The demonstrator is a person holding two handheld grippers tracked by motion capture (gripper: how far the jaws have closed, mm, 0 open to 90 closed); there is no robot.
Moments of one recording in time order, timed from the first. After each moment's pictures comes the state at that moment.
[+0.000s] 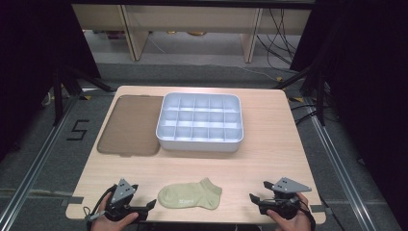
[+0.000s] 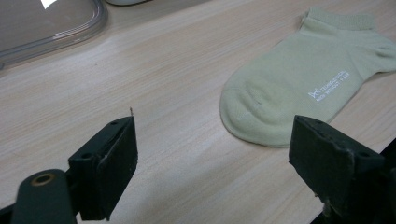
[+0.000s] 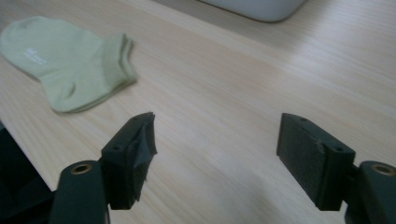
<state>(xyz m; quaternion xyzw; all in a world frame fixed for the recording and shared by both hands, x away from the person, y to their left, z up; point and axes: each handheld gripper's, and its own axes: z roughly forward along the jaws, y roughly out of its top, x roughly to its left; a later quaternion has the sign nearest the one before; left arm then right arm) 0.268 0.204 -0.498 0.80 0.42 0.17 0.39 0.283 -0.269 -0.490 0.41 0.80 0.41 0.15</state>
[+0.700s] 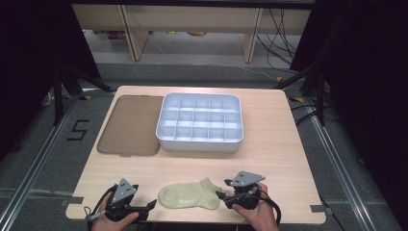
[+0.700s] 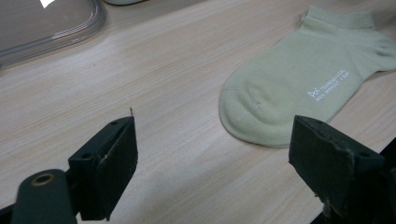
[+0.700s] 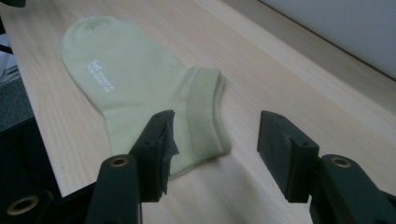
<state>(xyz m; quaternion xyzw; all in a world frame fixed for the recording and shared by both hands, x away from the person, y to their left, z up) 0.269 0.203 -0.498 0.81 0.41 0.16 0.39 0.312 -0.175 -0.494 0.30 0.86 0.39 0.12</state>
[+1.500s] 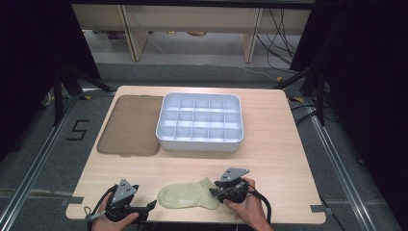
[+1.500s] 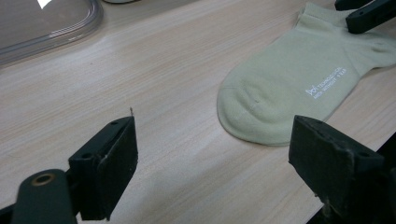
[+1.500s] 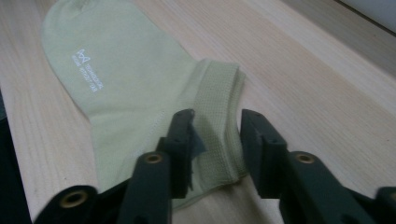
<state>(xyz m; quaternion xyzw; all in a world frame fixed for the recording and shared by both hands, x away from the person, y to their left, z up) 0.269 0.203 -0.499 0.81 0.41 0.16 0.39 0.331 -0.151 -0.510 0.30 0.88 0.36 0.08</state>
